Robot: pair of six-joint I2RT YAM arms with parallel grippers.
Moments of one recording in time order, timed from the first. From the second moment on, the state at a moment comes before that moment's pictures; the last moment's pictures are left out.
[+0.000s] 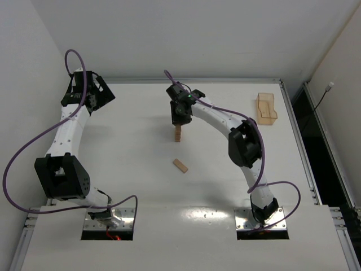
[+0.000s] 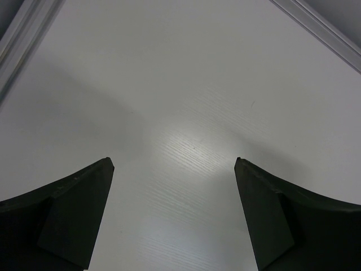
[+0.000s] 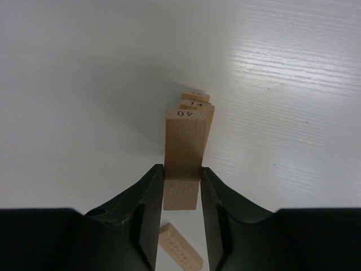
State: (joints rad) left arm 0.10 1.51 1.43 -0.61 -0.16 -0.48; right arm 0.66 2.24 1.99 -0.81 0.15 0.51
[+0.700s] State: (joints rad) left arm 0.10 1.51 1.43 -0.61 -0.15 -0.48; right arm 0.71 2.07 1.82 -0.71 0.04 0.28
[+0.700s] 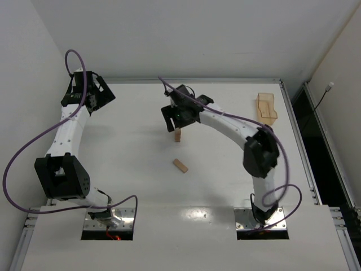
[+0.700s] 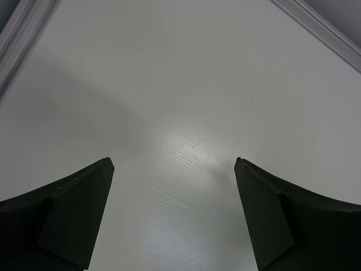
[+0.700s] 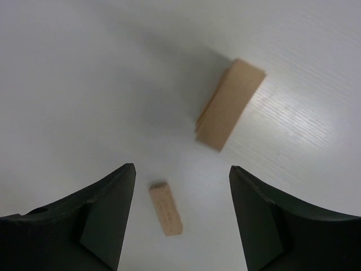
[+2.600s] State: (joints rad) left arm 0.10 1.45 1.40 -0.59 -0.10 -0.36; right arm 0.94 2.01 1.30 -0.50 0.03 -0.09
